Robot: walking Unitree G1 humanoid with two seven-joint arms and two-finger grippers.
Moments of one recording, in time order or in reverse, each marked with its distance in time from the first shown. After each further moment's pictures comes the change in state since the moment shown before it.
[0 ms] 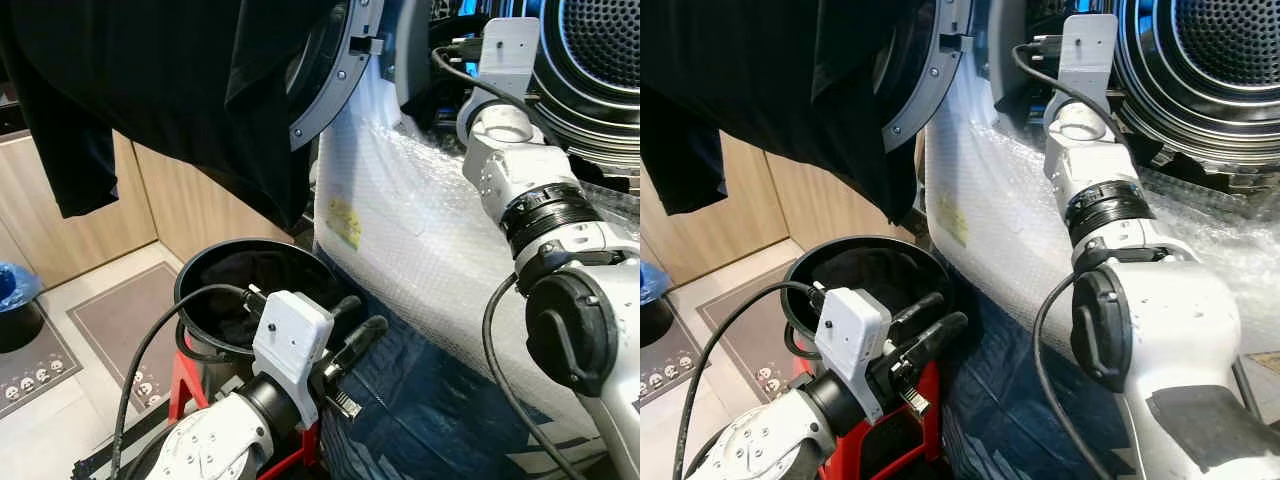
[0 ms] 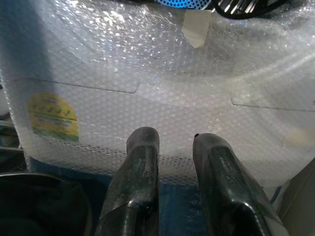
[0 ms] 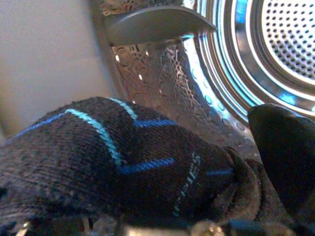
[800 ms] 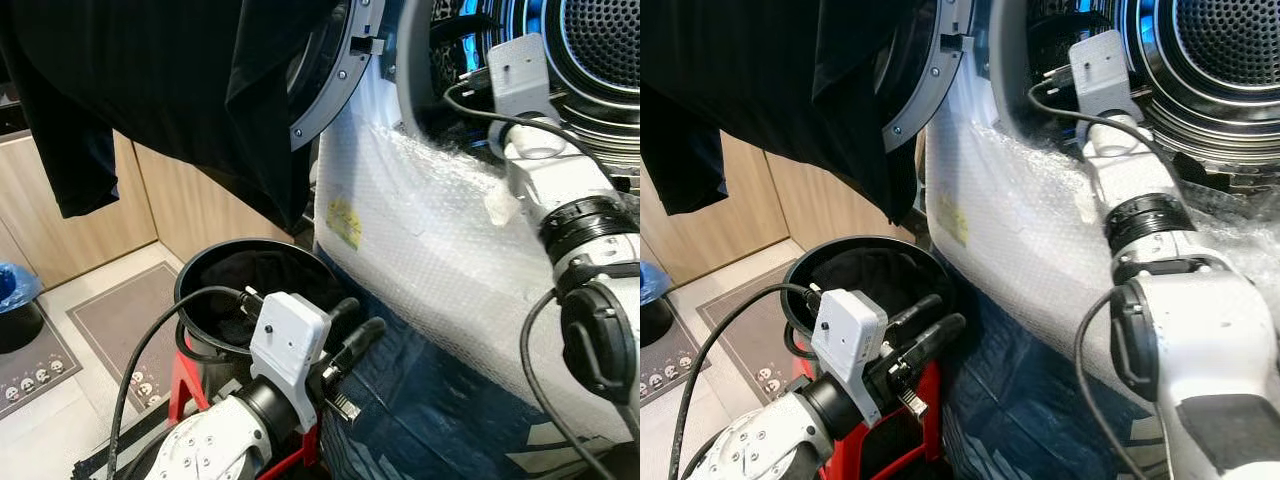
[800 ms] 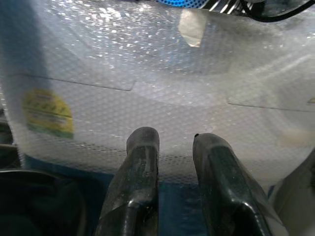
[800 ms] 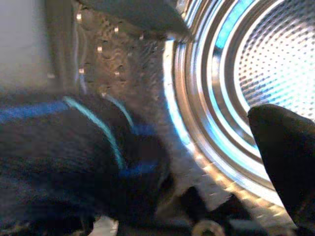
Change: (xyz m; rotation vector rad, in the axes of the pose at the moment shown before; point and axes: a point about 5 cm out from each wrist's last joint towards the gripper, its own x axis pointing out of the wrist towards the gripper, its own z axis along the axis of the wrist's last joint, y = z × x) left arm 0.000 -0.001 -0.001 -0.020 0.006 -0.011; right arm 0.007 -0.056 -0.010 -0.370 -0.039 0.012
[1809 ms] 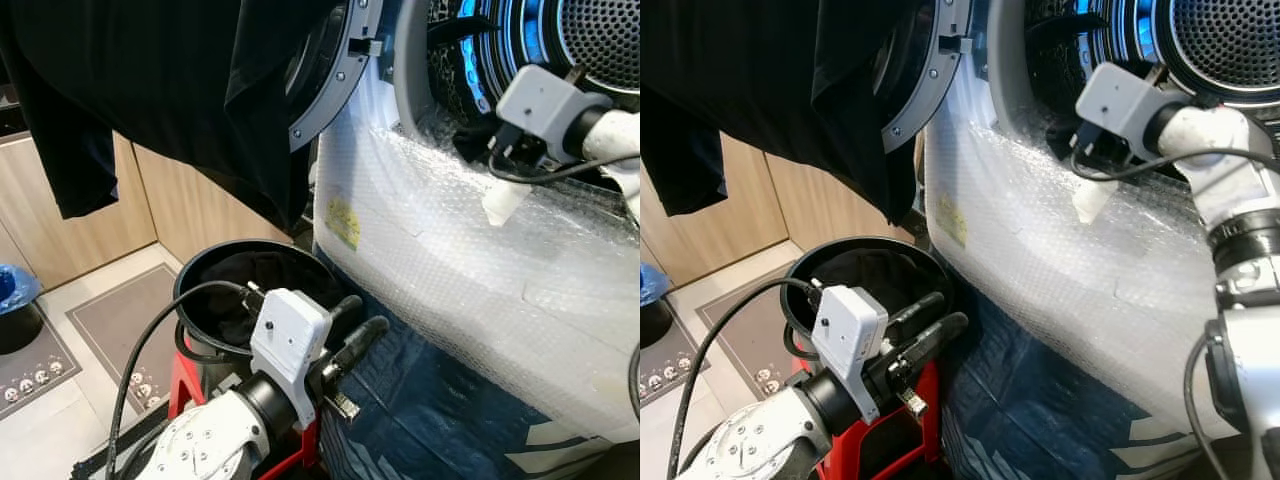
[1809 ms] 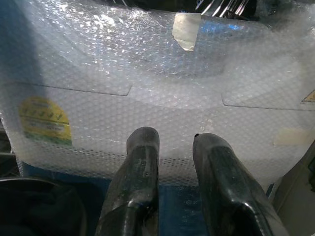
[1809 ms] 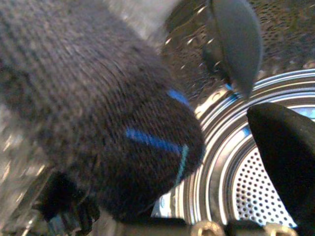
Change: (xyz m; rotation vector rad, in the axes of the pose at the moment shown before) left arm 0.001 0.003 0.002 0.024 -0.004 -0.026; right arm -0.019 -0.044 -0.018 -0.630 -0.163 0.465
